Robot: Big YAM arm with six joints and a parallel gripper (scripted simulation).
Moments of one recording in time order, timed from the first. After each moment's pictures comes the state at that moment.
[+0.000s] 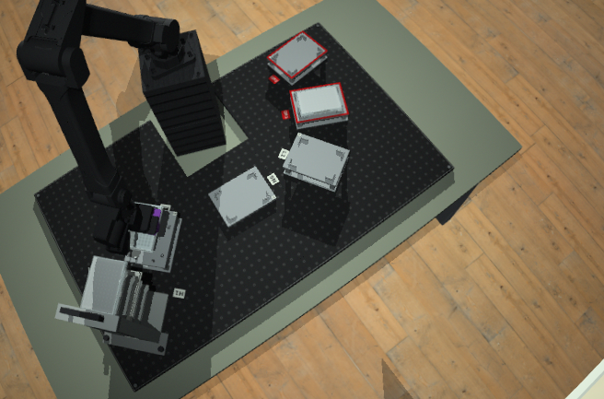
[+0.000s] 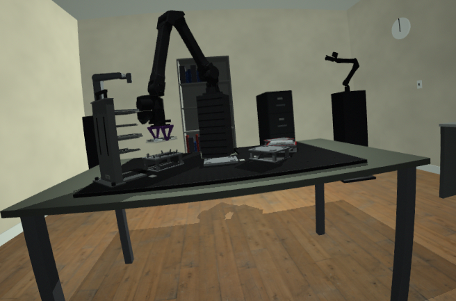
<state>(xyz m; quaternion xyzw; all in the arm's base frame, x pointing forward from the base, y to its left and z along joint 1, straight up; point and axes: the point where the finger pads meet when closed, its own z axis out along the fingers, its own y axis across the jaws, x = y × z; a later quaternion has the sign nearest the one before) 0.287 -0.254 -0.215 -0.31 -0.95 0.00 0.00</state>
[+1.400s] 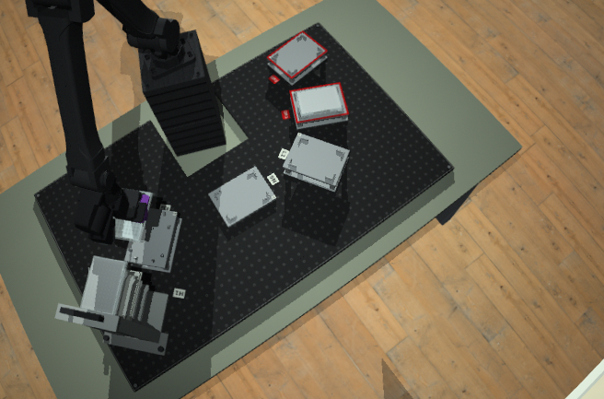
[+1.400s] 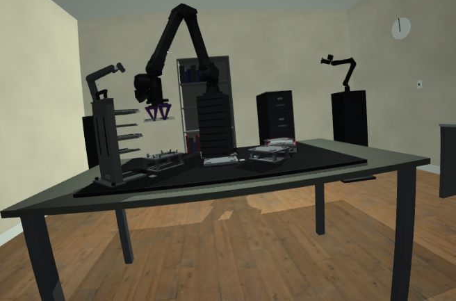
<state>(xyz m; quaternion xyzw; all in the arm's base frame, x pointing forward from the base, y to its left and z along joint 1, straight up) 0.288 -0.256 -0.115 -0.31 -0.95 0.00 0.01</state>
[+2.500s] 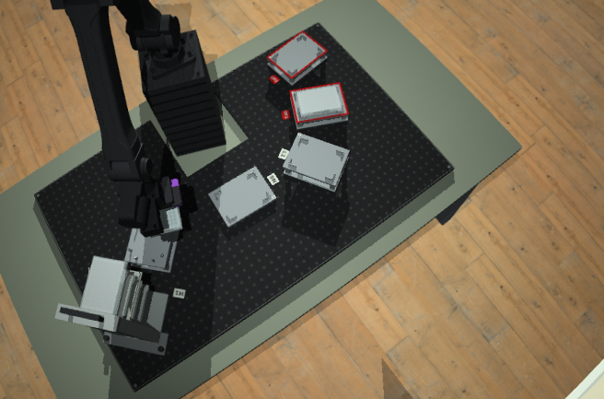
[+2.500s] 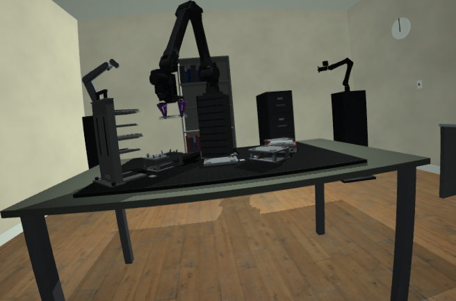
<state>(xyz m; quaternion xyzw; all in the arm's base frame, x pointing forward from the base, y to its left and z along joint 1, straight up) 0.311 -0.178 -0.110 -0.12 -0.99 0.00 0.01</state>
